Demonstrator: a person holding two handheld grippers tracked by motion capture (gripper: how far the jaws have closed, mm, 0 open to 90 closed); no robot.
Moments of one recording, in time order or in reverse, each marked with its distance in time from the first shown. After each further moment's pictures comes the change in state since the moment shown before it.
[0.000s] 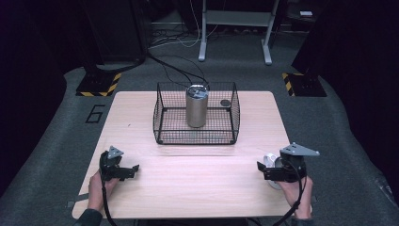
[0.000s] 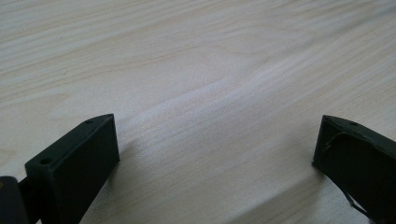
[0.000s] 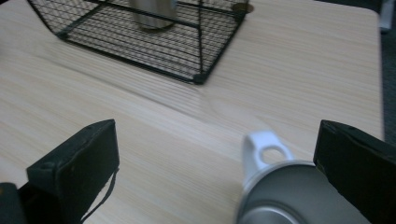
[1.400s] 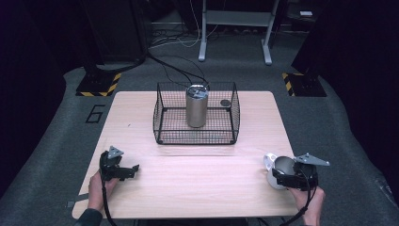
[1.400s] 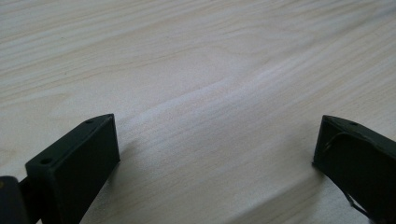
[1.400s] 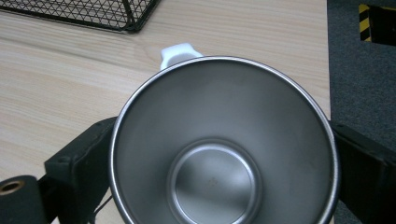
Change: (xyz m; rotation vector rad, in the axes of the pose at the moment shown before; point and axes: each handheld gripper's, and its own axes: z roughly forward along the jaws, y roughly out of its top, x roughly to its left) left arm -0.001 0.000 0.001 -0.007 0.004 -0.011; right arm -0.039 -0.049 0.008 0.081 -0.126 0.079
